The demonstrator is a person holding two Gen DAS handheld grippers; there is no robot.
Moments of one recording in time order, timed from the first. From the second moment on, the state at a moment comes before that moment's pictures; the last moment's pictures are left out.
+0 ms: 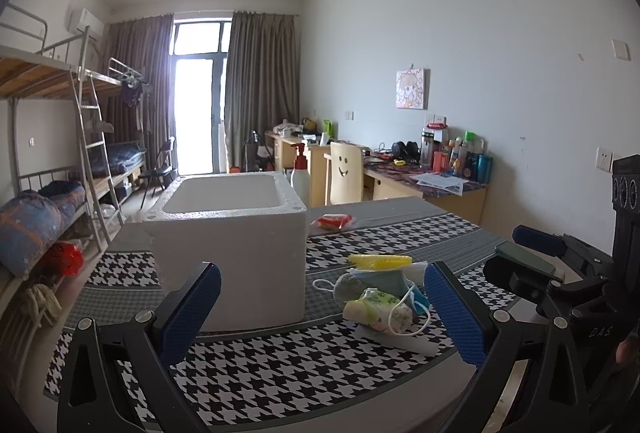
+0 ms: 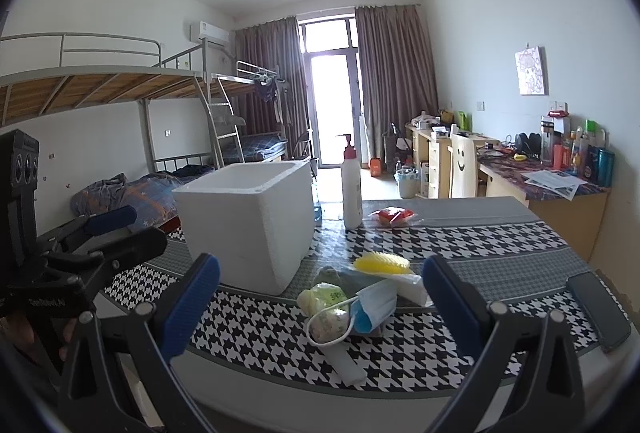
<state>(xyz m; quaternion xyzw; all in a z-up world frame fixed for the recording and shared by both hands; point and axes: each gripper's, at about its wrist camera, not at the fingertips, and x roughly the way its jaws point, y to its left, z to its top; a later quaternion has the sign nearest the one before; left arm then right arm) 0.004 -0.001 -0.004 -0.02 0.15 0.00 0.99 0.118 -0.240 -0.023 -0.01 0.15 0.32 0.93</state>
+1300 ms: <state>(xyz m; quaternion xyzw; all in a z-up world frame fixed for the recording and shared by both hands) 0.038 -0.001 -0.013 -0.03 0.18 -0.03 0.98 0.152 -0.236 -0.026 -0.02 0.17 0.30 0.94</state>
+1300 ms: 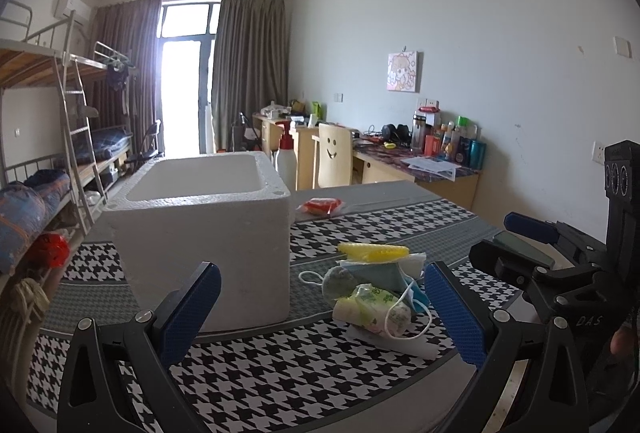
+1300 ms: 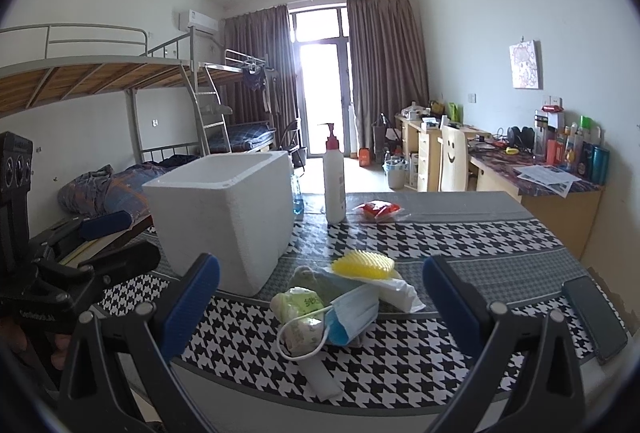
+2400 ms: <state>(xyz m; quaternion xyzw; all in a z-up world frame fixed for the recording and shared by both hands) 0.099 -0.018 -0.057 -0.03 0.28 -0.07 0.96 0.194 -0.238 -0.054 -0.03 0.23 0.27 0.94</state>
